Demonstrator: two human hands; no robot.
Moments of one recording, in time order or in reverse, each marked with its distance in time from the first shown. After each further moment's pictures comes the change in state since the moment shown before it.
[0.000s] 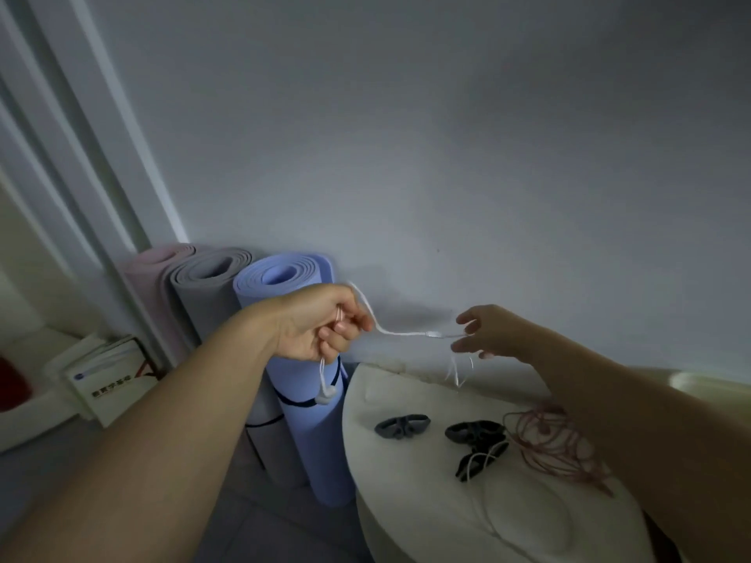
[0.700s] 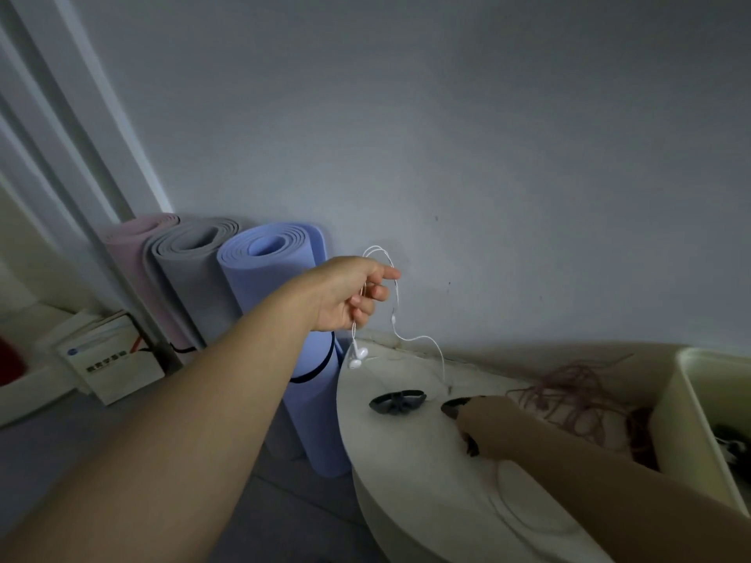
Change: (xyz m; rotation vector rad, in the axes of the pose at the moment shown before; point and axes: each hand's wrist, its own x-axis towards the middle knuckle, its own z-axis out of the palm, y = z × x) left_hand 0.033 0.004 0.034 -0.089 0.171 0.078; right_hand -0.019 0.095 0.101 -1.131 -0.300 -0.188
